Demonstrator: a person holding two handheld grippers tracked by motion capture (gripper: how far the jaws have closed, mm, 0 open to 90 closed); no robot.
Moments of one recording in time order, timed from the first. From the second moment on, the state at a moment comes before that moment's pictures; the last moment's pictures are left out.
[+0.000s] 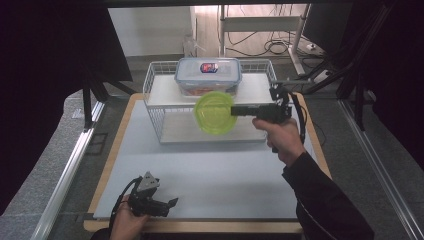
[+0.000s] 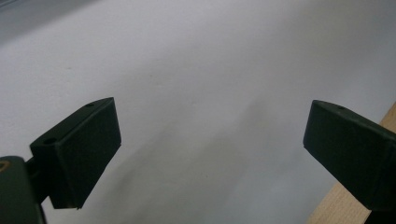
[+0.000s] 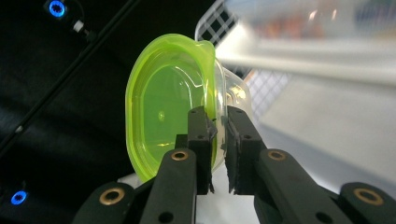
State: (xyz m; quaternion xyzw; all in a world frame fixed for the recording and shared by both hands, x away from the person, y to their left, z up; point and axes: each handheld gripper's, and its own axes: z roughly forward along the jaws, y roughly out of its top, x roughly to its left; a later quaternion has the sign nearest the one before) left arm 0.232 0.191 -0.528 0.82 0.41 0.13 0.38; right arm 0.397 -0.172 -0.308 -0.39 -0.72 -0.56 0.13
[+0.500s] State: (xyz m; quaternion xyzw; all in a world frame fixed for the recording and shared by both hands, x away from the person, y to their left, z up) left arm 0.232 0.189 -0.530 0.83 0.40 0.12 0.38; right arm 0.477 -0.142 -0.241 -0.46 -0.69 -0.55 0.05
